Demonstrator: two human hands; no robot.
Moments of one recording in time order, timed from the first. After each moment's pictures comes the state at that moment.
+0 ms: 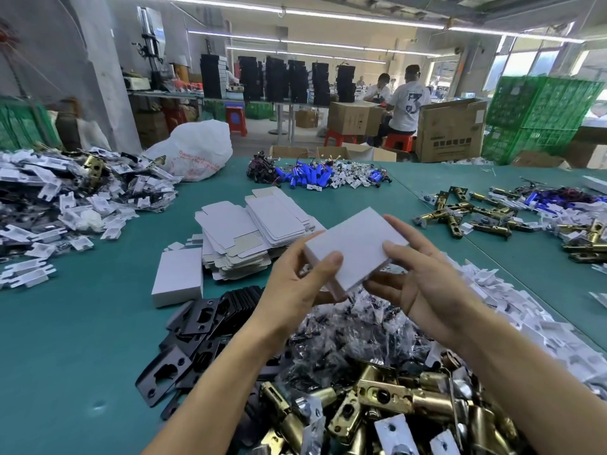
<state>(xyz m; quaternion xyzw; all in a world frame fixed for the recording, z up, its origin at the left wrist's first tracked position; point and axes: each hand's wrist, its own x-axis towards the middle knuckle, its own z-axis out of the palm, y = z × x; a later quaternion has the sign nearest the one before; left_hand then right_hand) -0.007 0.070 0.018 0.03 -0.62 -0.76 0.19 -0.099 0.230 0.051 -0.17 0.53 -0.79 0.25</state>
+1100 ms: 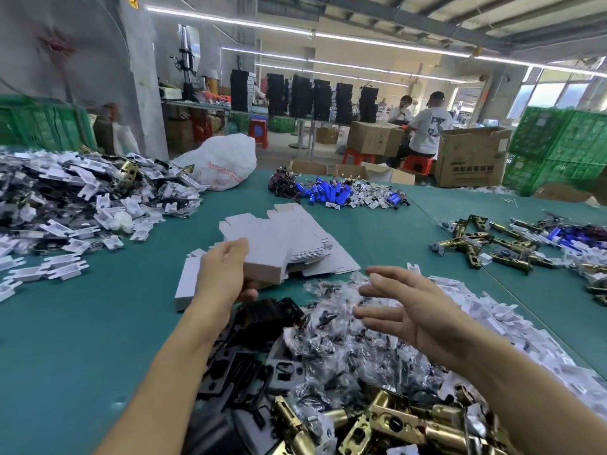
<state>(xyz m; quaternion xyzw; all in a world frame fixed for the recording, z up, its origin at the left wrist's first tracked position) 0.007 -0.026 0.029 0.32 -0.58 -0.68 0.32 -0.092 0.215 0.060 -0.15 0.64 -0.68 0.32</state>
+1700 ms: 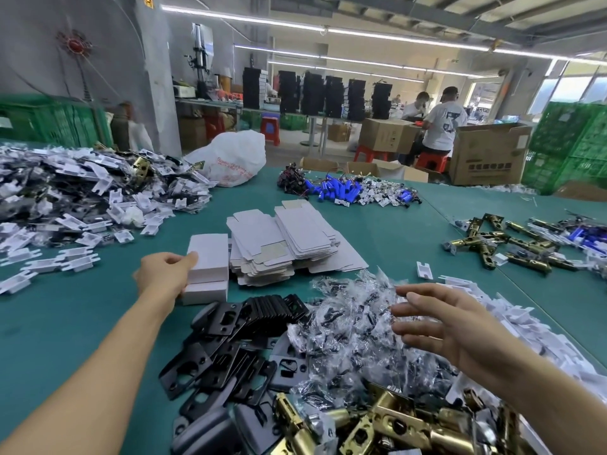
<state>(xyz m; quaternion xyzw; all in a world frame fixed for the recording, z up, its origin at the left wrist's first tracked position) 0.032 -0.131 -0.023 0.51 -0.63 -0.48 0.35 -0.109 0.255 0.044 -0.16 0.66 -0.66 0.30</state>
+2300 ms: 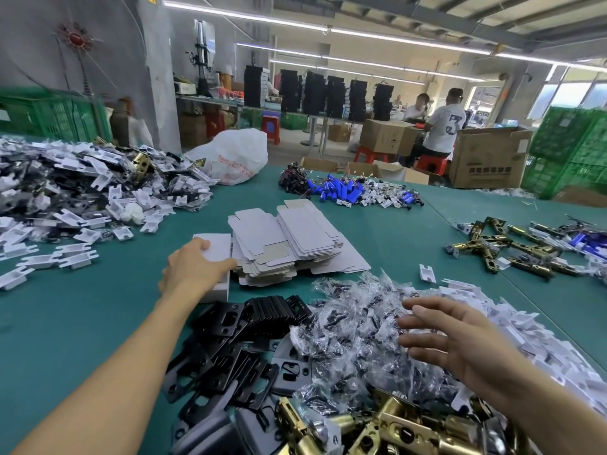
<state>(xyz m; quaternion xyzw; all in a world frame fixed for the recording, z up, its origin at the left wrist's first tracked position) 0.008 -0.114 -0.018 0.48 -0.78 -0.32 0.23 -0.111 0.257 0.029 -0.16 0.67 -0.67 0.28</state>
